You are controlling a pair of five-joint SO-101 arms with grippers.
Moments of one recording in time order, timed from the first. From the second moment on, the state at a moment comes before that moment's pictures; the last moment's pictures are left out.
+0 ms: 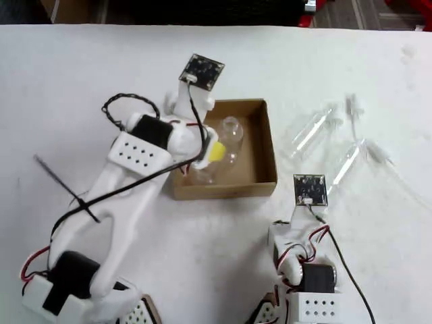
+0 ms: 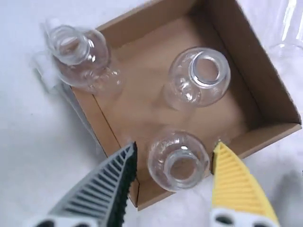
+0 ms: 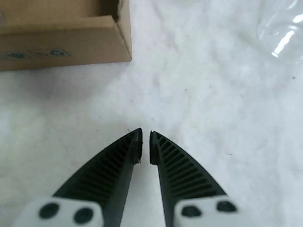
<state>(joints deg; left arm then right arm) 19.1 -8.7 13.3 69.0 5.1 -1.7 -103.0 96.4 71.7 2.3</state>
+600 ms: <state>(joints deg) 19.3 -7.8 13.3 69.0 5.1 -1.7 -103.0 96.4 71.7 2.3</state>
